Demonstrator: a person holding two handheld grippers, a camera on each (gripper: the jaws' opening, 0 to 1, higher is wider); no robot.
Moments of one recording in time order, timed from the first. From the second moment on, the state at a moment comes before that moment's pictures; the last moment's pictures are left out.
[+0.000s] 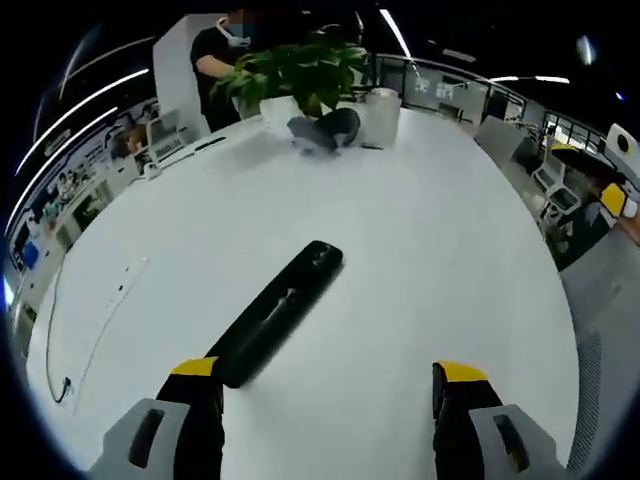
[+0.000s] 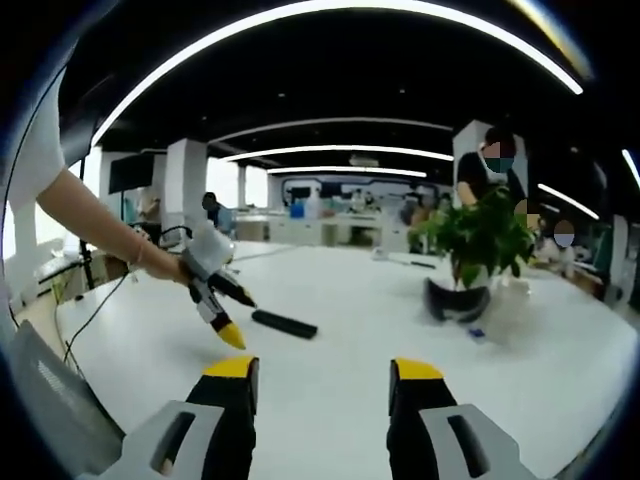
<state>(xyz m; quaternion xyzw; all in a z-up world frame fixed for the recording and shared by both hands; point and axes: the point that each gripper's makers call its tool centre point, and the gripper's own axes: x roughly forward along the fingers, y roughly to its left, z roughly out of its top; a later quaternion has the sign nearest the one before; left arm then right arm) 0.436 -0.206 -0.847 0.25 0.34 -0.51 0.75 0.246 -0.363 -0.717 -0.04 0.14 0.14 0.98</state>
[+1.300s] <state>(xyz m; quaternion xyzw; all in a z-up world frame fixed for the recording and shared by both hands) 0.482 -0.245 -0.862 0.31 0.34 -0.60 0.65 0.246 -0.363 -0.719 -0.02 0.15 0.15 0.98</state>
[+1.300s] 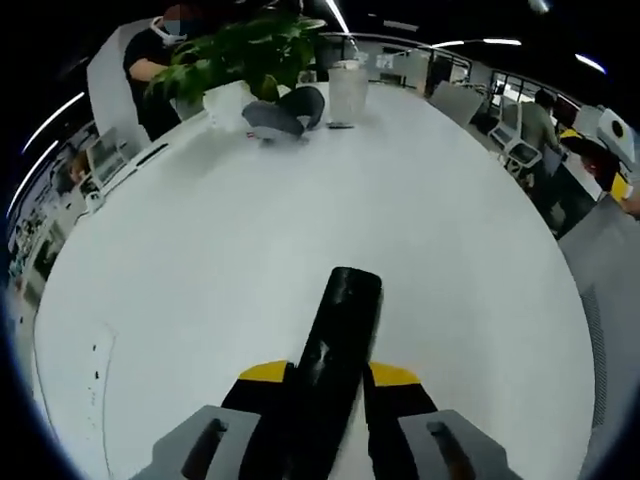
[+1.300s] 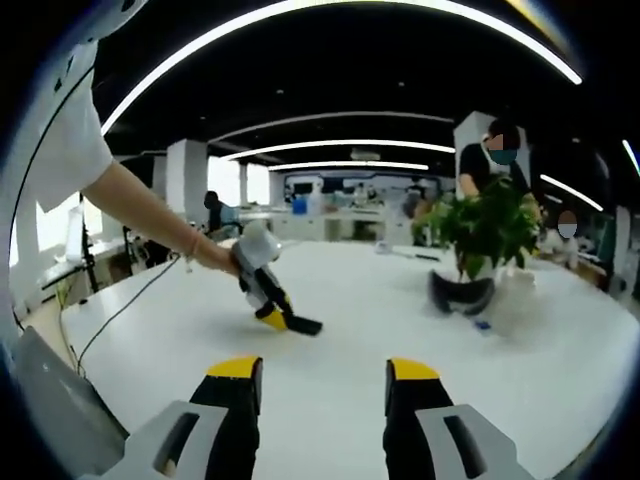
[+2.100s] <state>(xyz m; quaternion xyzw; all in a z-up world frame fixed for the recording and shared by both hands) 0.465 -0.241 -0.859 0.32 0.36 -0.60 0.64 0.246 -0.361 -0.721 -0.03 0.15 0.15 0.98</state>
